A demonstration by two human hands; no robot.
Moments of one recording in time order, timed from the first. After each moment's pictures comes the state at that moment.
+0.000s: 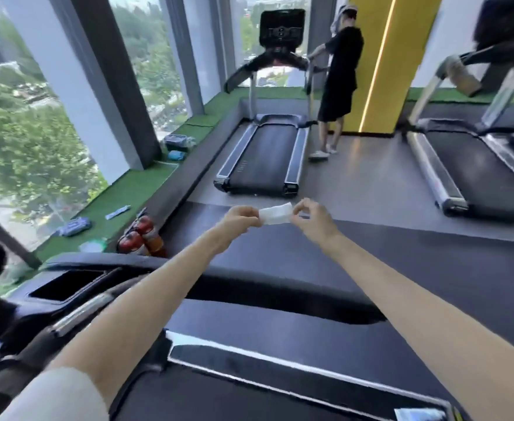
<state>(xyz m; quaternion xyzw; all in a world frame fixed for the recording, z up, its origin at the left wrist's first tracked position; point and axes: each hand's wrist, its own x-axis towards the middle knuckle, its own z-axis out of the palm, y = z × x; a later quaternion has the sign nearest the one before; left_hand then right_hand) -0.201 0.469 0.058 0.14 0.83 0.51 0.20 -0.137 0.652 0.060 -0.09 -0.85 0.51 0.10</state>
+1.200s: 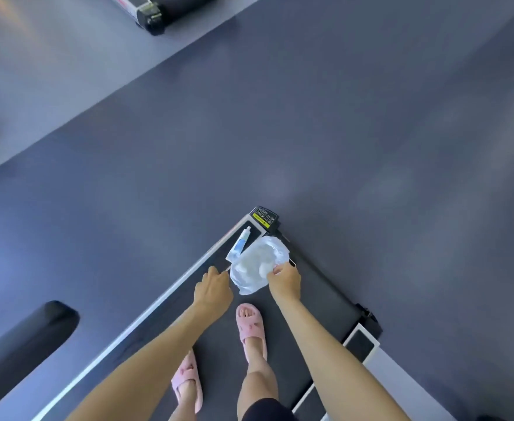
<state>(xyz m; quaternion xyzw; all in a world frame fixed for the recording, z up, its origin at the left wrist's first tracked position) 0.104 0.919 -0.287 0.52 0.77 -0.10 0.36 0.253 0.975 -0.308 -0.76 -0.45 0.46 0.03</state>
